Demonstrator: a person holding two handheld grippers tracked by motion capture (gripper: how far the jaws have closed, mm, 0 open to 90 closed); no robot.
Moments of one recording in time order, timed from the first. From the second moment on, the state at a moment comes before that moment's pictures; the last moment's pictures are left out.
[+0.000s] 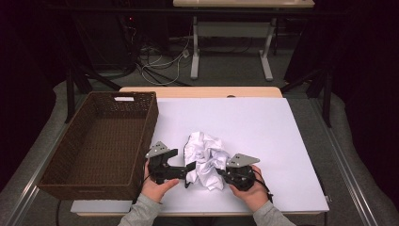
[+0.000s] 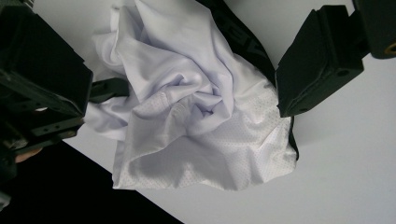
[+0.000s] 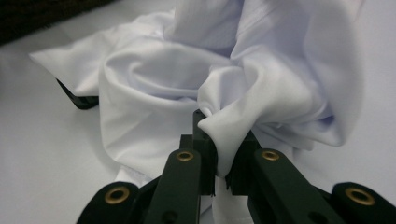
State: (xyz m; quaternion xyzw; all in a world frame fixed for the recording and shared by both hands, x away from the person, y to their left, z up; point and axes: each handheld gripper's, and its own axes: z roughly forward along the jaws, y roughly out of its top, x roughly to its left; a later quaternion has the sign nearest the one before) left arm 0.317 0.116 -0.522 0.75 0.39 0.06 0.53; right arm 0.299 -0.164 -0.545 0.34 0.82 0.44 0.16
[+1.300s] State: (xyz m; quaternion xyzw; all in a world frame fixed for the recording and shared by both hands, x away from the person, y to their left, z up) left arm 0.312 0.116 -0.524 0.76 0.39 0.07 0.52; right arm 0.302 -0.247 -0.490 0.39 0.72 0.53 0.23
